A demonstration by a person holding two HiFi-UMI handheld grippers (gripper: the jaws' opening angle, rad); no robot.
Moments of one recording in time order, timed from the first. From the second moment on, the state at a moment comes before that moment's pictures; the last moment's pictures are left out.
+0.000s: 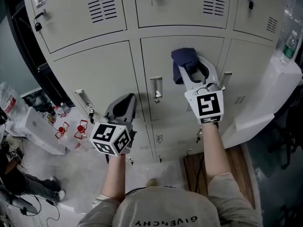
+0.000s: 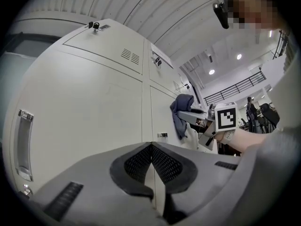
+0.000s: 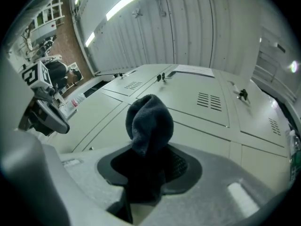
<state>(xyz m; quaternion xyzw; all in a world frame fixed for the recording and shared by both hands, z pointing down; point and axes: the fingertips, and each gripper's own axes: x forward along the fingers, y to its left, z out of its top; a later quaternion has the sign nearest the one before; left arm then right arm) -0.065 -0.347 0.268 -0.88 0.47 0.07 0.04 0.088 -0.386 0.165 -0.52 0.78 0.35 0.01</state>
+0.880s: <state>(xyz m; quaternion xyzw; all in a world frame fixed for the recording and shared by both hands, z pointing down) -0.061 -0.343 0.272 -0.88 0.46 0.07 0.04 0.224 -0.396 0.173 -0.63 0.73 0.26 0.02</state>
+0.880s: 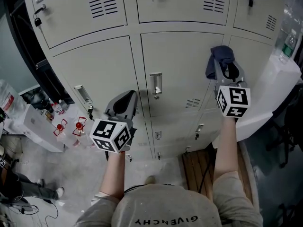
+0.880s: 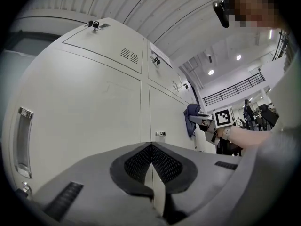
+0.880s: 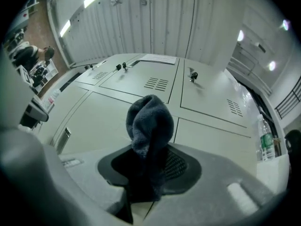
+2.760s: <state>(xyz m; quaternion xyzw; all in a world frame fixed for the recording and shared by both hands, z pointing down) -0.082 -0.341 0.290 -0.88 0.48 0.06 0.02 0.159 -0.399 0.239 -0.58 0.76 0.28 -0.10</state>
